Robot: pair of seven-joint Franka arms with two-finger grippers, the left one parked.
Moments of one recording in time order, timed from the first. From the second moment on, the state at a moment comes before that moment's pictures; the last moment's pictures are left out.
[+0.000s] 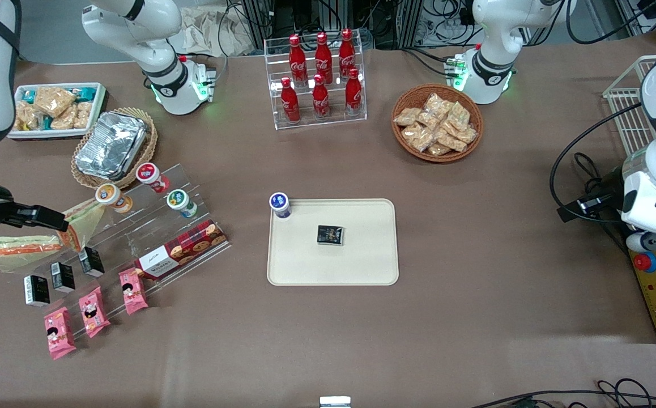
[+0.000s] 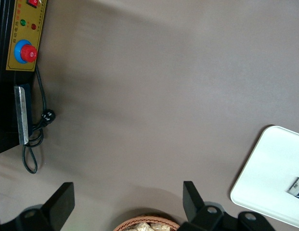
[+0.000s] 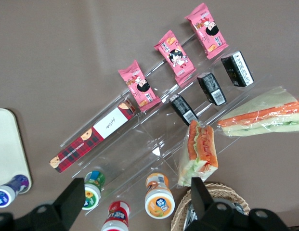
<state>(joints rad) 0.09 0.21 -0.21 -1.45 0.05 1.61 0.05</state>
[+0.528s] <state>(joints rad) -0.06 0.22 -0.22 -1.47 0.08 1.57 -0.01</state>
